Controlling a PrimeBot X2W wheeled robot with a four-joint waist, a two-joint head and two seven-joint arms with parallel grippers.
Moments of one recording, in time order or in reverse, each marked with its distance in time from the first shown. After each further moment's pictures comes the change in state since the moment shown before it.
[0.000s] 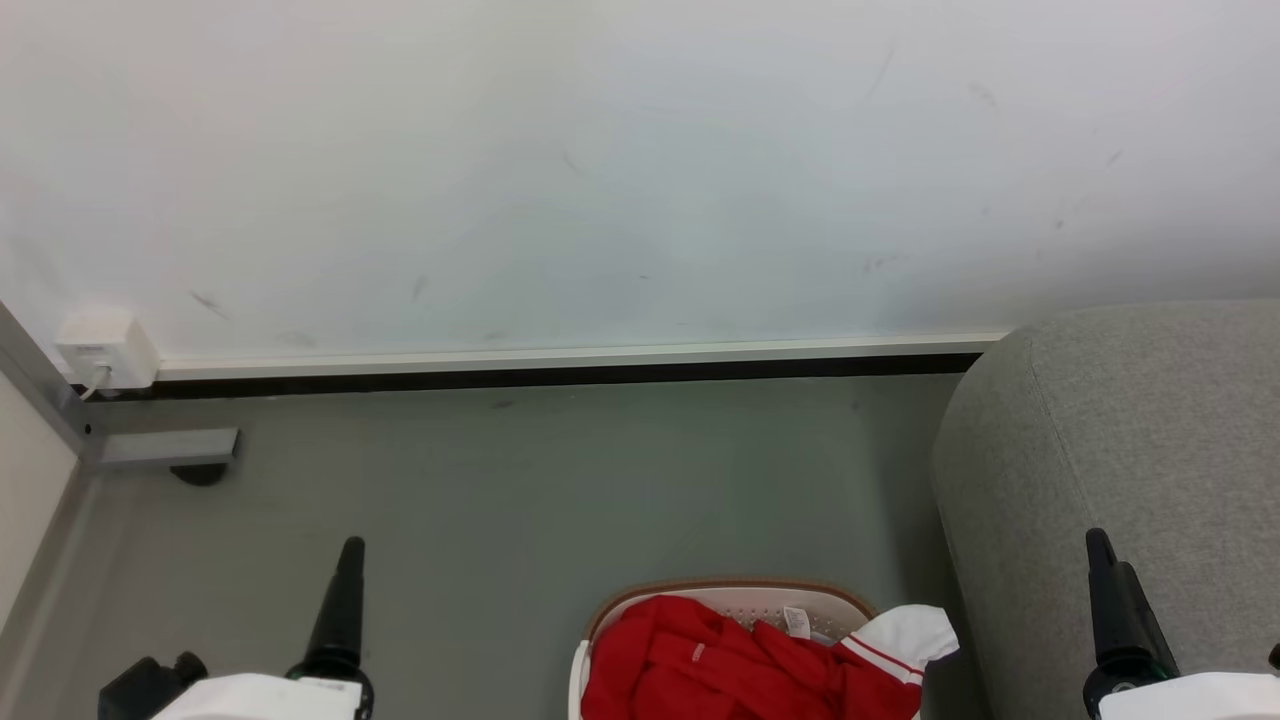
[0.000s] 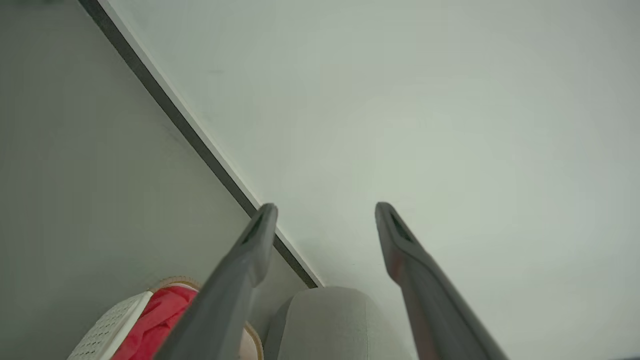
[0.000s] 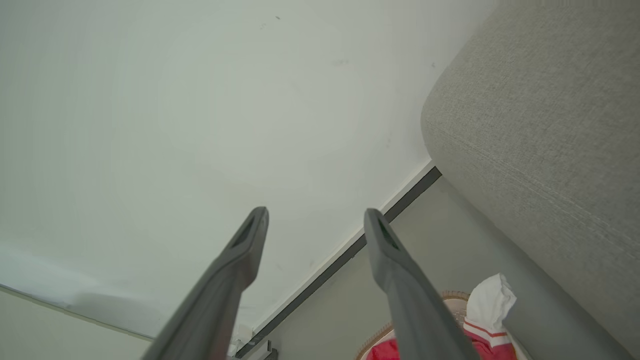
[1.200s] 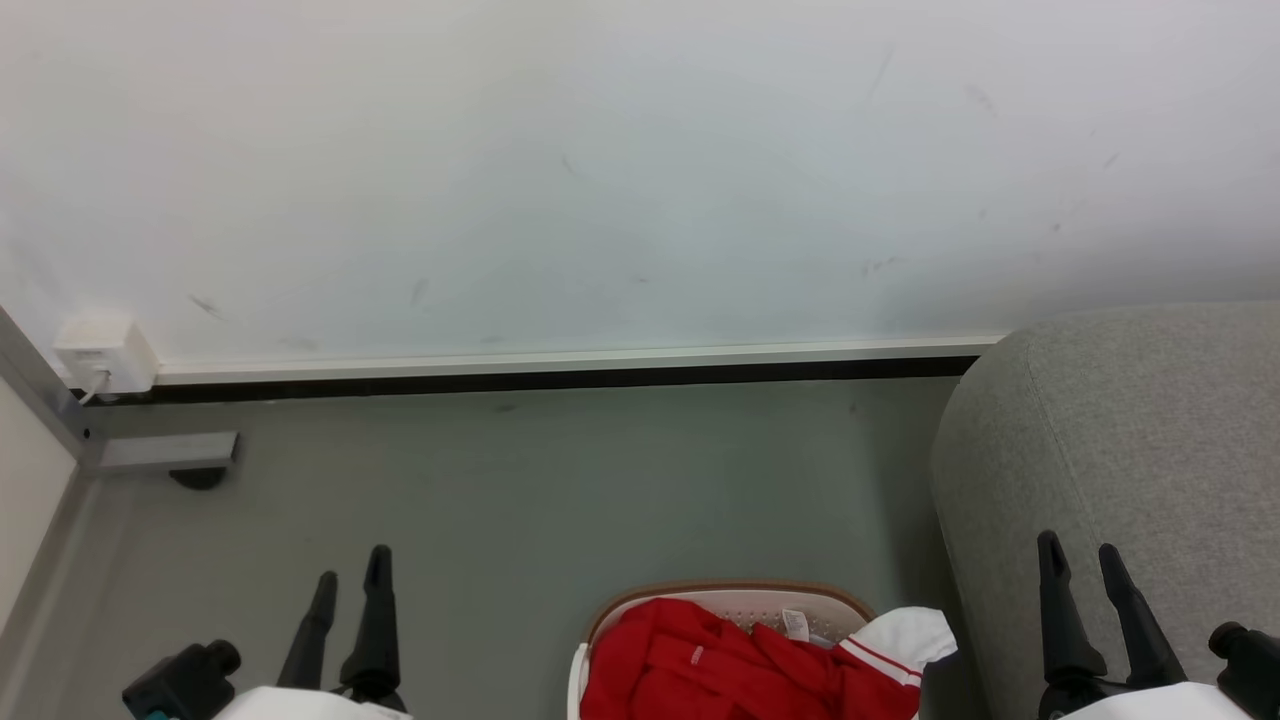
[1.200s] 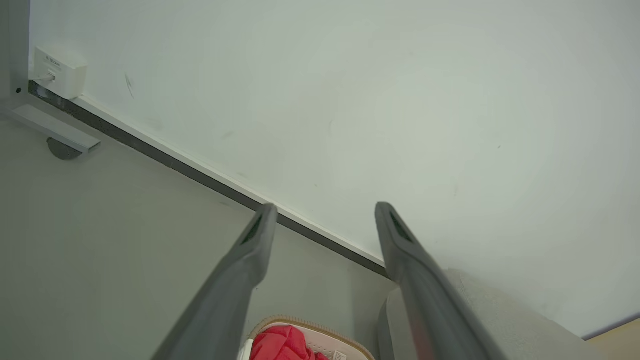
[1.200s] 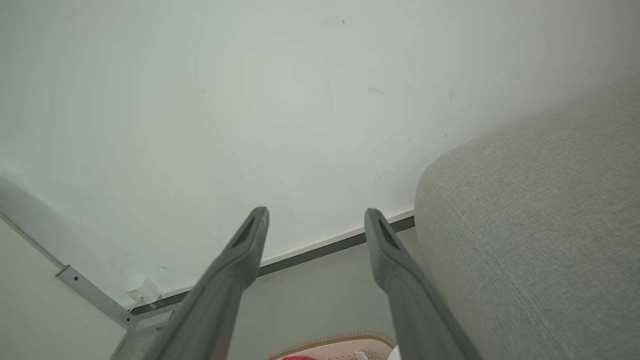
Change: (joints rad) left arm 0.033 0.002 -0.040 -0.031 0.501 0.005 -0.119; right arm 0.016 -0.003 0.058 -0.022 -0.477 0.000 -0.116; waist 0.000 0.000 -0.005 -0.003
